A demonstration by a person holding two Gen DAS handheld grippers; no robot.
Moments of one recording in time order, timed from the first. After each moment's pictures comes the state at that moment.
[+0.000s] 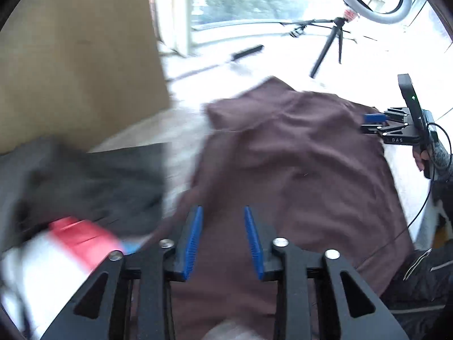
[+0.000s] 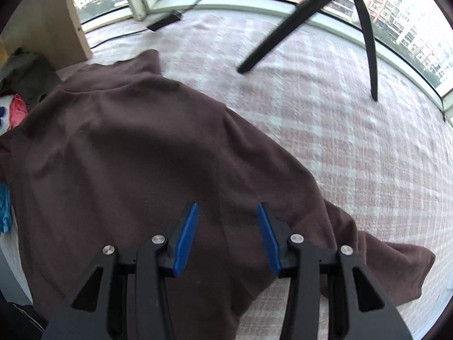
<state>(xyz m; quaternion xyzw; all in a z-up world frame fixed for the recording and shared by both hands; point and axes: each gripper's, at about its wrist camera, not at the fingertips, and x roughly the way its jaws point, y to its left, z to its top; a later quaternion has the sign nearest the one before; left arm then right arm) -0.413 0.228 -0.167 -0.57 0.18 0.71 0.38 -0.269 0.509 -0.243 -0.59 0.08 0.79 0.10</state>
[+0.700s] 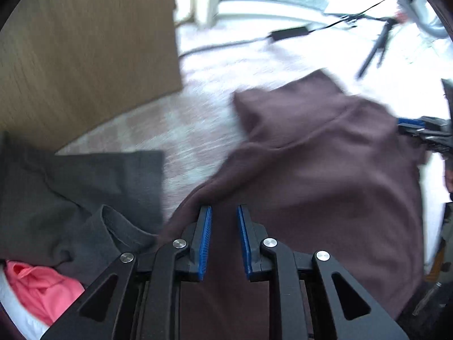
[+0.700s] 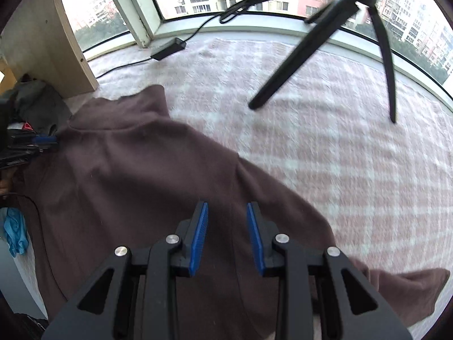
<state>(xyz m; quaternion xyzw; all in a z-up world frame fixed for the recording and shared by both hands) -0.441 0.242 -0.195 -0.58 0.17 0.74 0.31 -0.308 0.526 -0.252 -0.56 0.13 0.82 0.07</state>
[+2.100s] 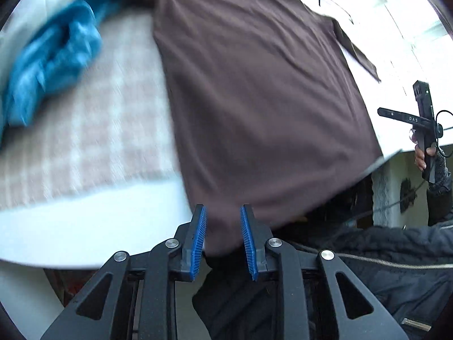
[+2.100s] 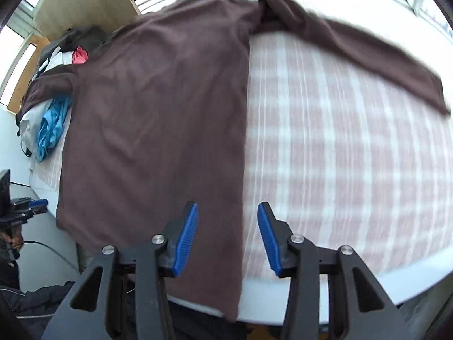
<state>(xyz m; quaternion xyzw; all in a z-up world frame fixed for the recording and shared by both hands) -0.018 0.061 -0.164 -0.66 0.04 0.69 0.30 0.066 0.430 -0.237 -0.59 0.23 0.77 0.07</state>
